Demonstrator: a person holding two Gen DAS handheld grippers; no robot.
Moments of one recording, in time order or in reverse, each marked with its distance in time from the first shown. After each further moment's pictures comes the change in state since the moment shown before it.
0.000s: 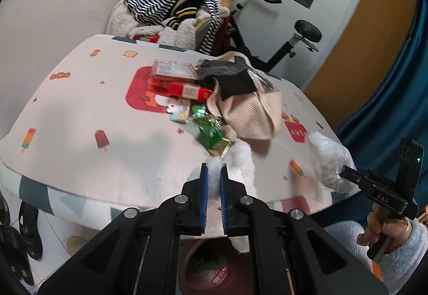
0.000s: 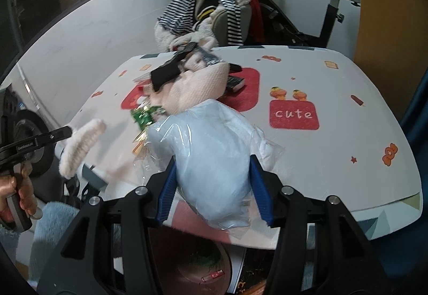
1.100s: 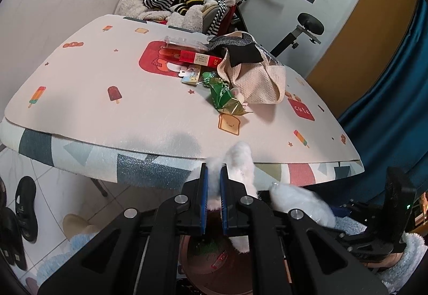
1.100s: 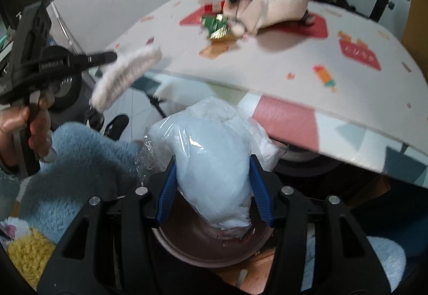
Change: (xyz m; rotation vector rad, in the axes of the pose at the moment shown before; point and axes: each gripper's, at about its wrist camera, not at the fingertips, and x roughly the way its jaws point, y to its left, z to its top) left arm -0.012 0.018 -0.060 -0.035 0.037 0.005; right arm 0.022 0.075 -0.099 -0.148 0.253 0.146
